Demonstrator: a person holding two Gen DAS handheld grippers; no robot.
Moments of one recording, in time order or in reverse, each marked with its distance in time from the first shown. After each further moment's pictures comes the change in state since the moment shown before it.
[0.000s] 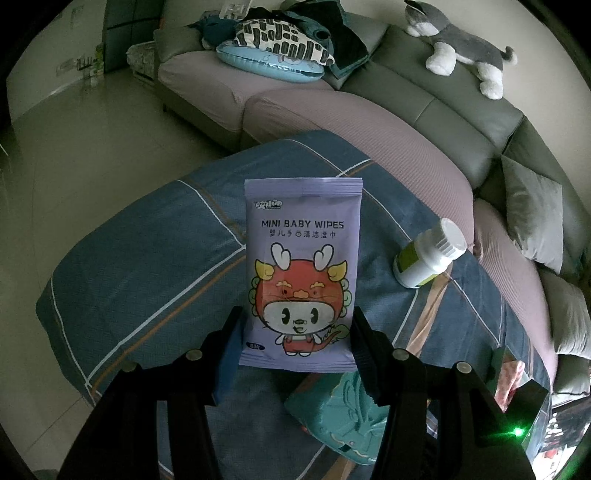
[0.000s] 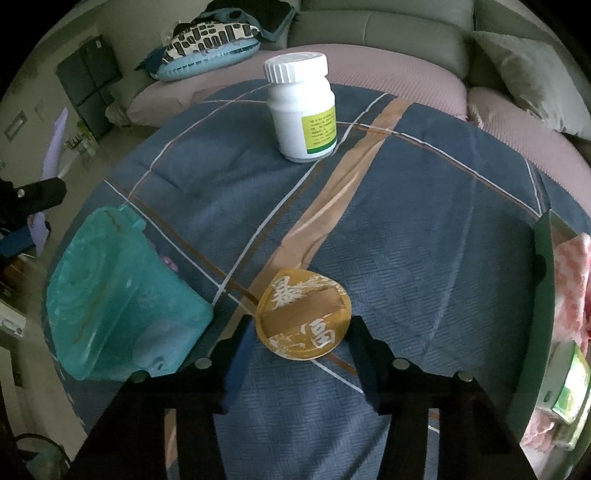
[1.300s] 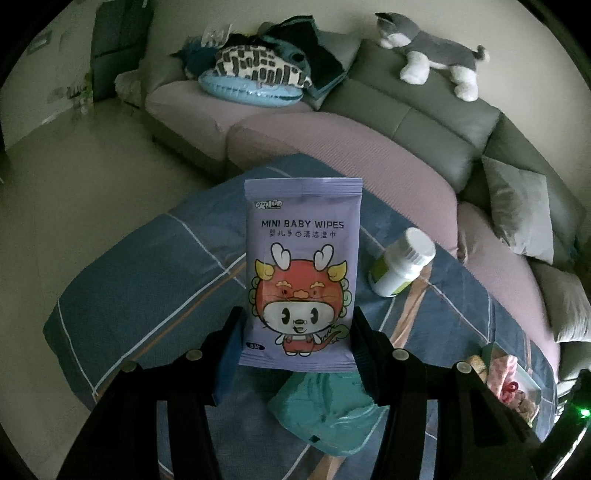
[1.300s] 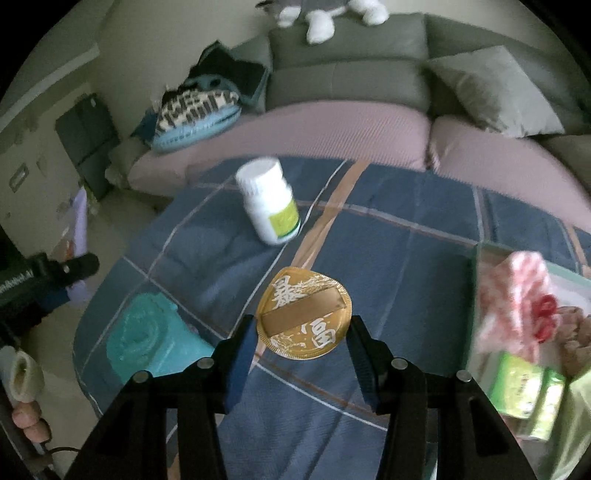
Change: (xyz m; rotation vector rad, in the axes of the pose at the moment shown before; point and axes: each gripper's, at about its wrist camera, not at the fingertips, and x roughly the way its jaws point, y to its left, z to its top) left arm -0.038 -0.014 -0.003 0.085 -0.097 -0.024; right arm -0.090 -0.036 0.007 0.130 -0.247 0.003
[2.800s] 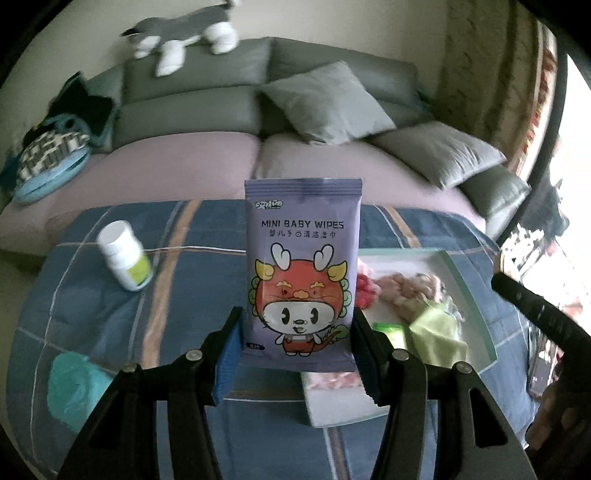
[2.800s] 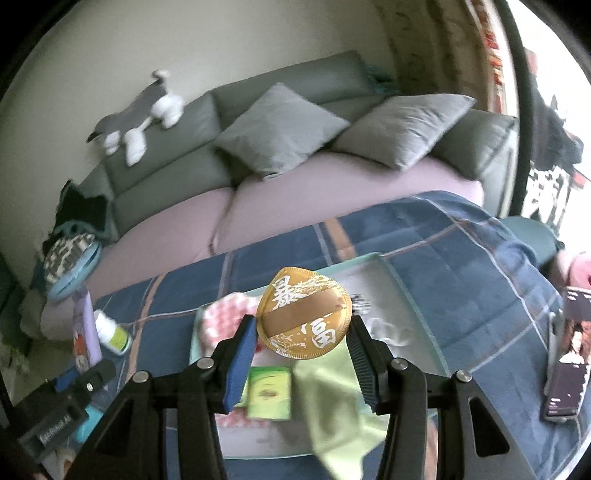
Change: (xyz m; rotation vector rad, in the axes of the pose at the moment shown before) left arm -0.034 -0.246 -0.113 0.653 0.056 -0.383; right arm -0.186 -0.210 -0.054 0.492 -0.256 -0.408
